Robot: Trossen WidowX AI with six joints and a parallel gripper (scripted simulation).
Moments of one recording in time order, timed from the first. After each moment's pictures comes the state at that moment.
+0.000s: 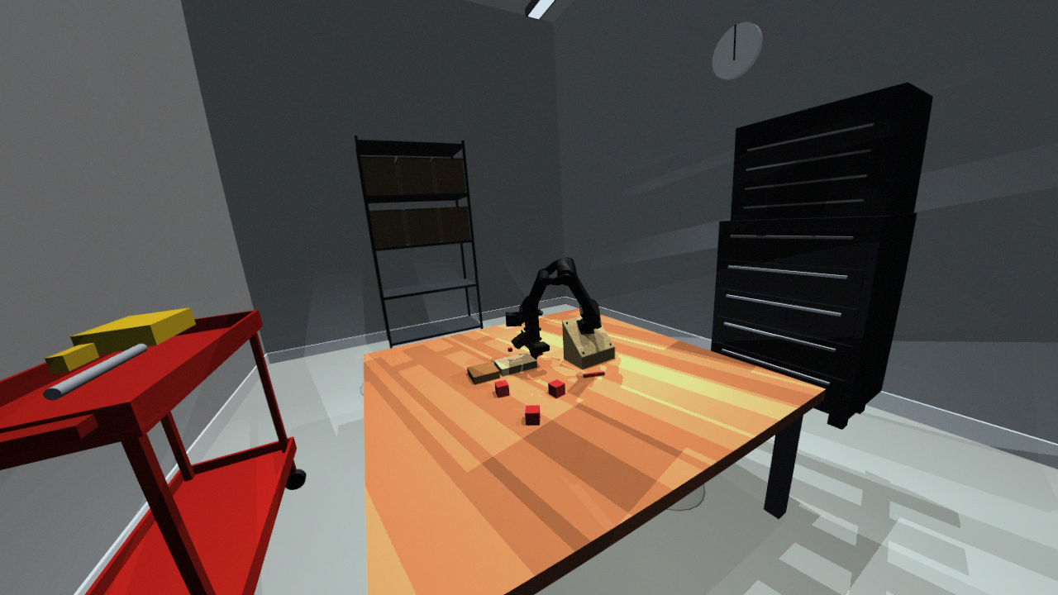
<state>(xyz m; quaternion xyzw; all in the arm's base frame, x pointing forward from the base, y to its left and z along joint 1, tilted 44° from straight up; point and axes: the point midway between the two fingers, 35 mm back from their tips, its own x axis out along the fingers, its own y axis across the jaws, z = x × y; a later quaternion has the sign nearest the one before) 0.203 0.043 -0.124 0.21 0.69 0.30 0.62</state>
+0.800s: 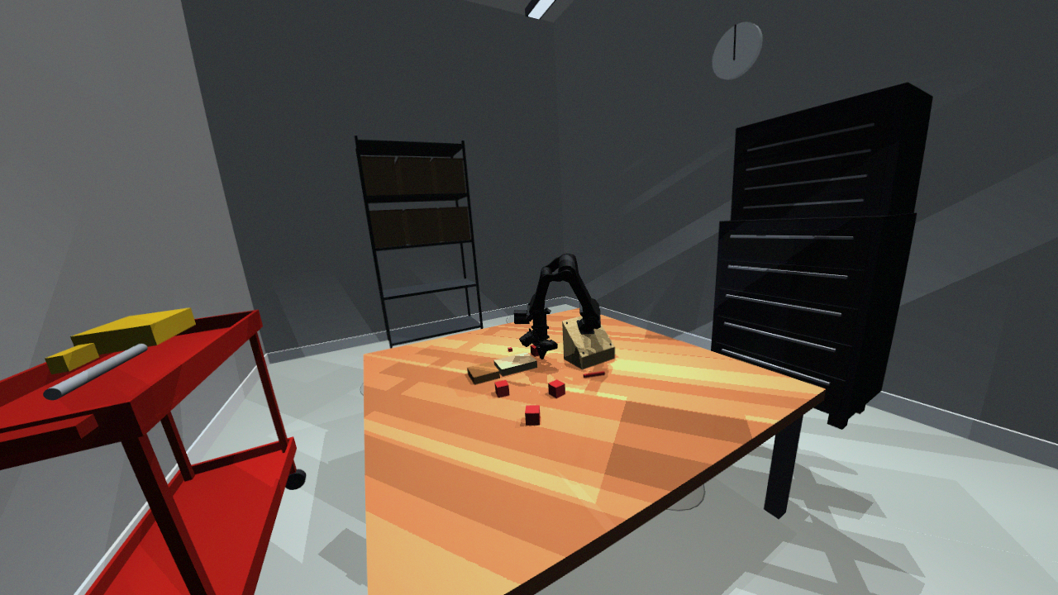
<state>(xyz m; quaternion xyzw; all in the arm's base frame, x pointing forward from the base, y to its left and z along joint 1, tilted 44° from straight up) 0.168 0.036 -0.124 0.22 0.69 0.30 0.62</state>
